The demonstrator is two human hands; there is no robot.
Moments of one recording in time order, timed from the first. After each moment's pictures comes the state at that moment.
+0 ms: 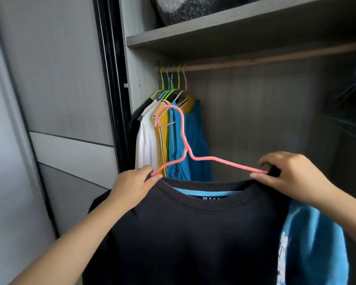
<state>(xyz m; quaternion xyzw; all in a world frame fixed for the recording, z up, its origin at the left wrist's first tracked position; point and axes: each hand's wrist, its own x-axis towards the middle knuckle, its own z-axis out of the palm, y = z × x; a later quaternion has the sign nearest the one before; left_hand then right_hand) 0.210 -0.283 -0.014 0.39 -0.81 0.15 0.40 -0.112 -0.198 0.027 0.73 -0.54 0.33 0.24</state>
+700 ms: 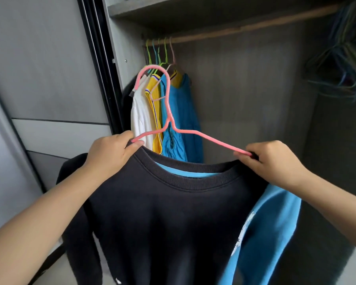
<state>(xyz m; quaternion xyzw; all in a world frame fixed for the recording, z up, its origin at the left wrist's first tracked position) 0.255 -0.245 0.012 0.35 -0.82 0.23 0.39 -0.045 -0.137 0.001 0.70 -0.64 0.29 0.12</state>
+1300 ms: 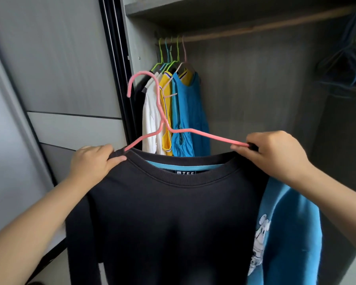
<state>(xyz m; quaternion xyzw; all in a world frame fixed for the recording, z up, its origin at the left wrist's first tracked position) 0.325 -0.248 -0.024 0.36 -0.77 0.36 0.39 -0.003 -0.115 0.016 0.69 -0.64 0.27 0.19</state>
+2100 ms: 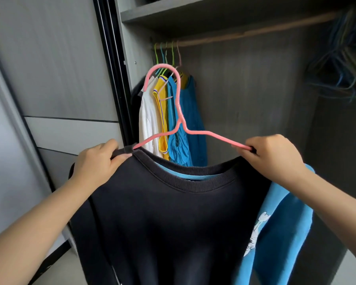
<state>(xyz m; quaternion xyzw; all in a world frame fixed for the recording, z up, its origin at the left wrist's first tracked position) 0.308 -0.224 -0.019 0.41 -0.78 0.26 0.39 -0.012 -0.106 0.007 0.66 -0.67 0.29 0.19</state>
